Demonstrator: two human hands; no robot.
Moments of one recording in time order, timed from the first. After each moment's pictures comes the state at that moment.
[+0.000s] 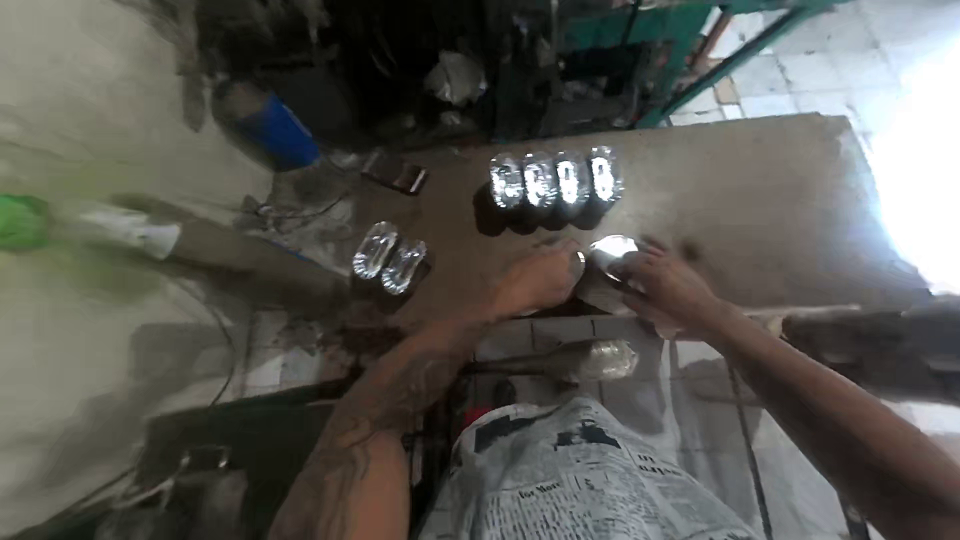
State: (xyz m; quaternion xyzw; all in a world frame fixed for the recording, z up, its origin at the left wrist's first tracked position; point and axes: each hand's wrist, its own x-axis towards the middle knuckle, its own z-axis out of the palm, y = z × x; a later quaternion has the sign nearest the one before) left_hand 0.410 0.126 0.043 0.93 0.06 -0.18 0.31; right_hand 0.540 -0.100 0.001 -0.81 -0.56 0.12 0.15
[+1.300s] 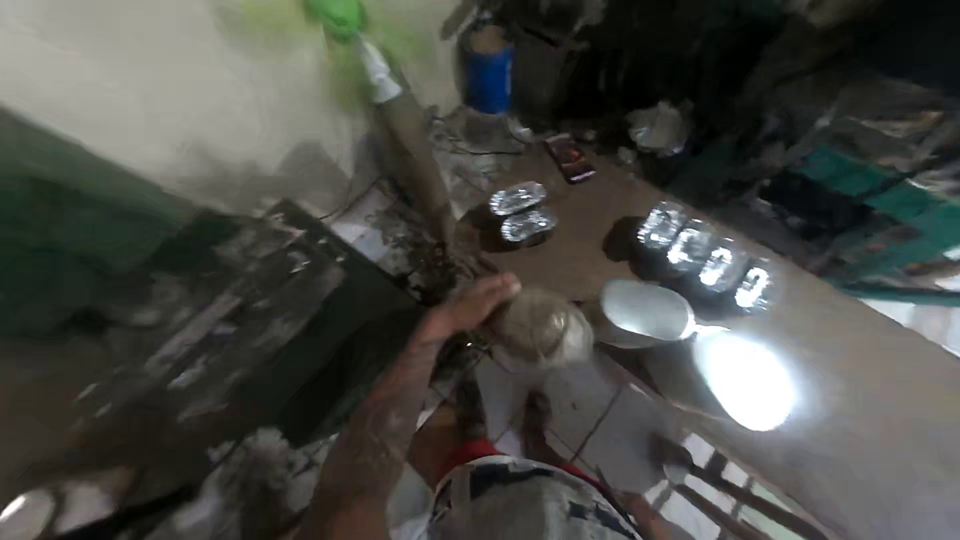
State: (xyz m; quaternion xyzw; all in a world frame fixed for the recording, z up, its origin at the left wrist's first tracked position) left_hand 0.161 0.142 0.028 0.70 0.42 0.13 0.56; right_hand 0.426 -0.252 -0.112 -0.71 -0.46 0.53 0.05
